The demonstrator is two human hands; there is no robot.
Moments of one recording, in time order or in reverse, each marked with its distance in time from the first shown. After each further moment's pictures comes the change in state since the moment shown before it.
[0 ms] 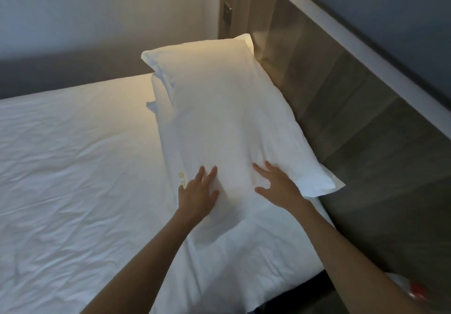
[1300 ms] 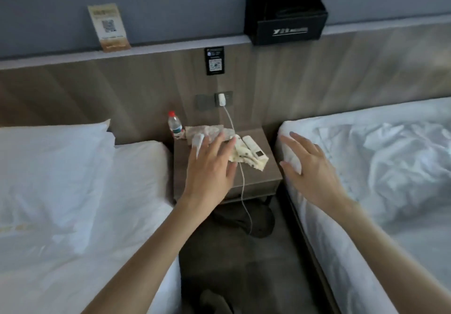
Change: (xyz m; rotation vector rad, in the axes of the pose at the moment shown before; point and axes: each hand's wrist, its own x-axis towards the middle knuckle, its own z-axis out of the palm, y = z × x) left_hand -0.504 0.102 0.035 0.228 0.082 1.627; right_hand -0.706 -0.129 0.249 0.172 1.168 0.991
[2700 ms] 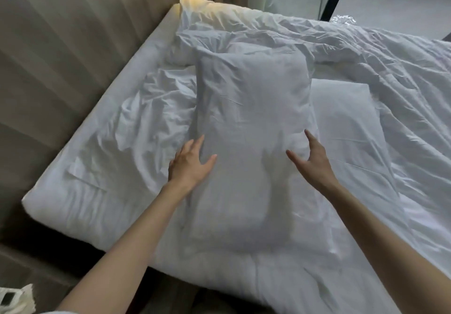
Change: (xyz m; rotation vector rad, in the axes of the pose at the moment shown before) left_hand 0.176 0.638 0.280 -0.254 -0.723 0.553; right_hand -0.310 0.534 -0.223 0.259 0.531 1.388
